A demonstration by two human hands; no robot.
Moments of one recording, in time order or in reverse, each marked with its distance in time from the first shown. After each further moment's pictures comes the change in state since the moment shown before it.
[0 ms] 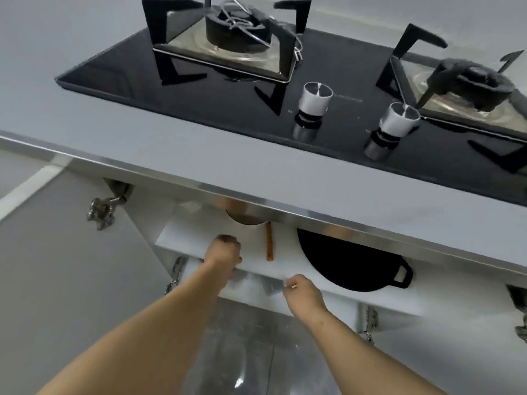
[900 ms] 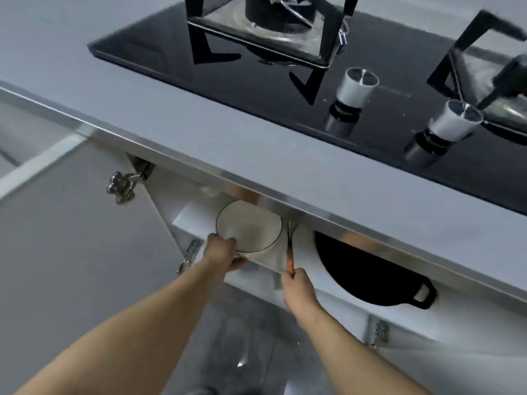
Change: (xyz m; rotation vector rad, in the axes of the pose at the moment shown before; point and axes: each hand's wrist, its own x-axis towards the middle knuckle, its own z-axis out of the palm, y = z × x) left_hand 0.025 -0.025 -0.011 -0.269 0.080 -0.031; right_hand 0.048 -0.005 0.034 0.190 -0.054 -0.006
